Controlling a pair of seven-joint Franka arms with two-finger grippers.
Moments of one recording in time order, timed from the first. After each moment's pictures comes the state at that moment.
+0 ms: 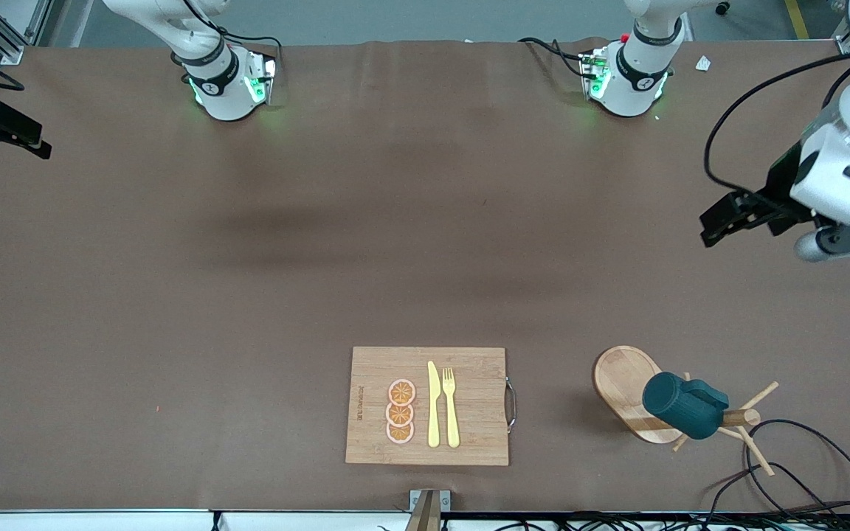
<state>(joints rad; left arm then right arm) 0.22 0.18 -0.49 -1.31 0.13 1.53 -0.36 0.00 -0.09 -0.06 -1.56 0.00 1.38 -0.05</state>
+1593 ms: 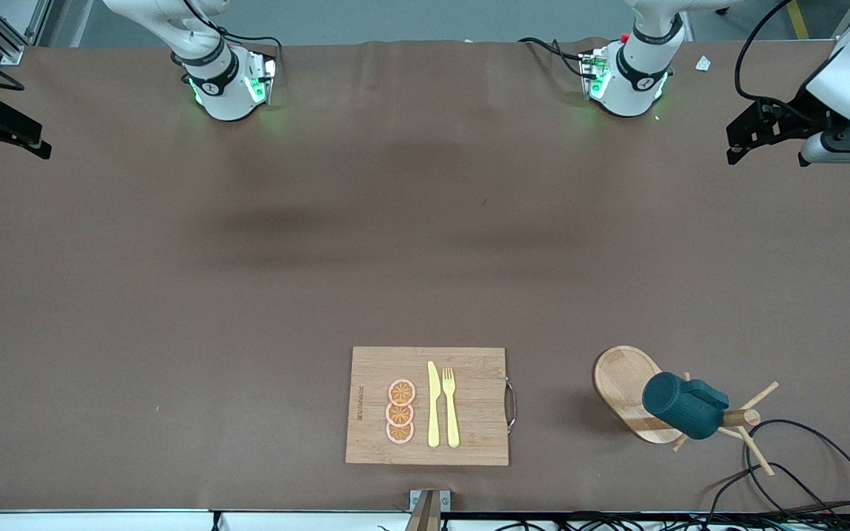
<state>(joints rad) 0.03 -0.10 -0.17 -1.59 0.00 1.50 -0.07 0.00 -0.09 -0.06 -1.56 0.00 1.38 -0.05</state>
